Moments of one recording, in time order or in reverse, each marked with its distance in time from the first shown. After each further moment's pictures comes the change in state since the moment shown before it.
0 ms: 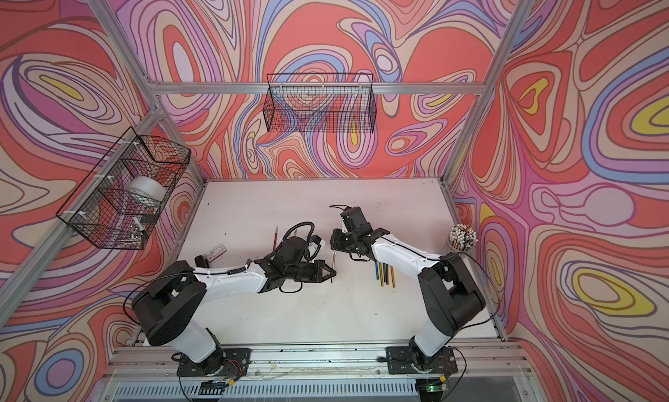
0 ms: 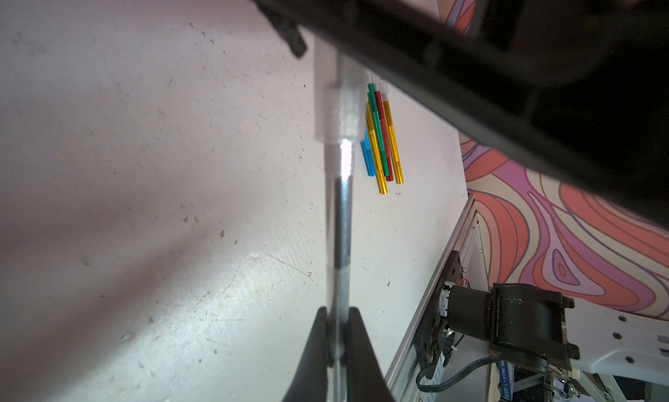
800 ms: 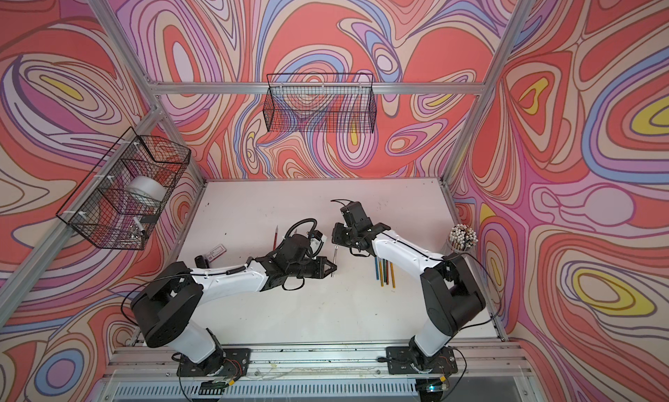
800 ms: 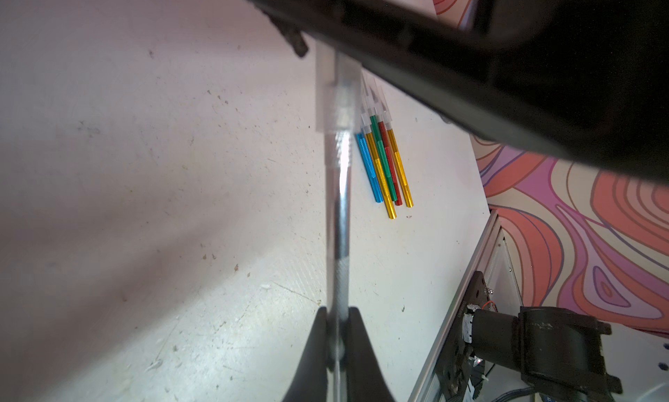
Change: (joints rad) left arm -0.022 -0.015 0.044 -0.048 -0.097 0.066; right arm -0.024 0.002 0.079 -0.059 0.087 0.031
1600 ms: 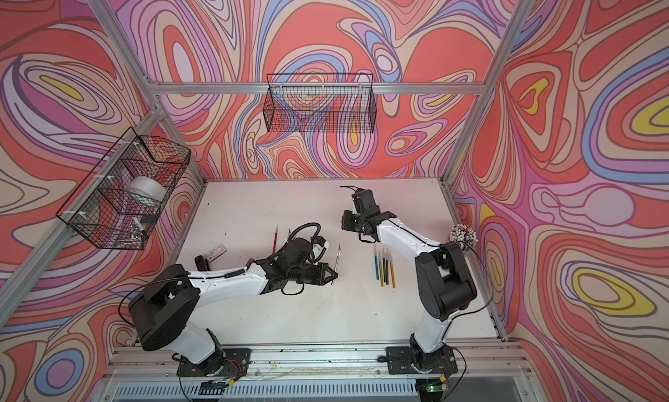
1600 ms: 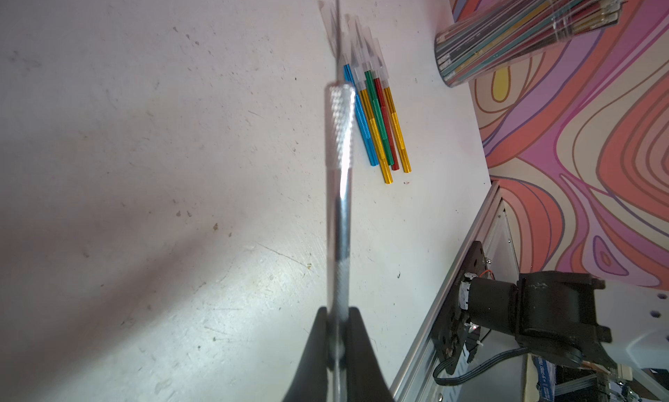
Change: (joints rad) left arm -0.031 -0.021 -0.004 -0.062 0.013 0.006; right arm -0.123 0.117 0.104 -0.001 0.002 -0.212
